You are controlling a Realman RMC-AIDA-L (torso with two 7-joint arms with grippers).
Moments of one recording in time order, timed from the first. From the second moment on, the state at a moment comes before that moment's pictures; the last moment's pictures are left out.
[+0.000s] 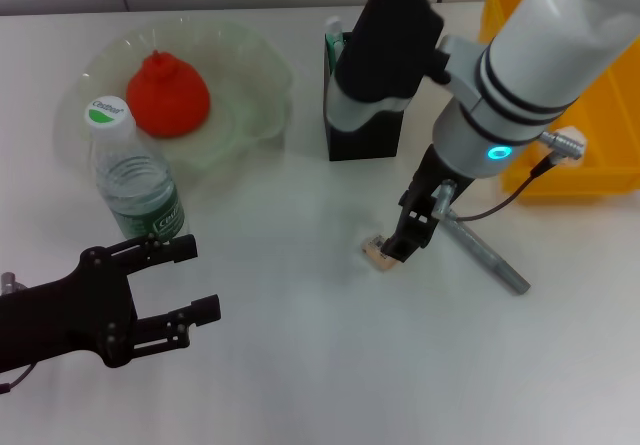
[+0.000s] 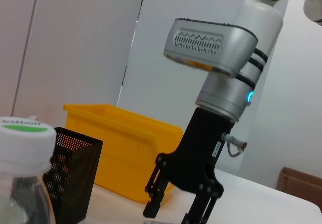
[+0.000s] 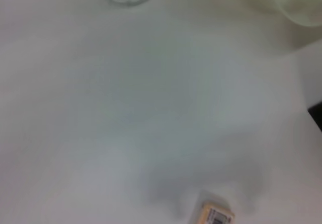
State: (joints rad) left arm -0.29 -2.03 0.70 0.48 1.87 1.80 -1.06; right arm 0.87 2.09 -1.73 -1.14 -2.56 -1.45 2.61
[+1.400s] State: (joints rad) left arm -0.28 -2.03 0.70 0.48 1.87 1.79 -1.06; right arm 0.88 2.09 -1.92 -1.05 -2.52 -1.29 2.66
